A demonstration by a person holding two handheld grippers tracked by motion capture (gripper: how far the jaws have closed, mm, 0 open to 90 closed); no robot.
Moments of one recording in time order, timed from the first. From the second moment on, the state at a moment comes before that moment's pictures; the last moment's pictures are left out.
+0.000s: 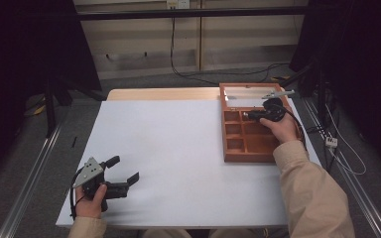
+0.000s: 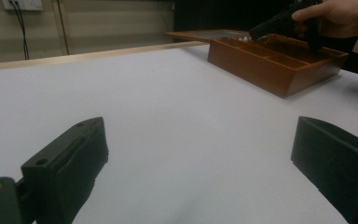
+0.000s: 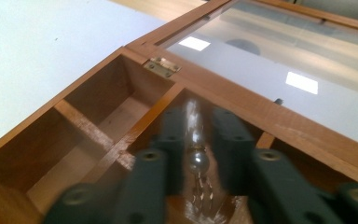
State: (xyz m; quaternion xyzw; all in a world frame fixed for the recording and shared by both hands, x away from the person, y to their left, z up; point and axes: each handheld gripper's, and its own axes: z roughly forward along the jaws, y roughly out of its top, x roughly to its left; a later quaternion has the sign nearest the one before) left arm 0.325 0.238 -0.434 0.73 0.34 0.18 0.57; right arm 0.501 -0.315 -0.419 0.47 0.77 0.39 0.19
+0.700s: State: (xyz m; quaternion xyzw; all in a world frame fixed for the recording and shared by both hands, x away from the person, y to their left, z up) left arm 0.327 0.236 -0.435 0.73 0.33 0.18 0.57; right arm 0.450 -0.291 -0.393 0.46 0.75 0.44 0.18
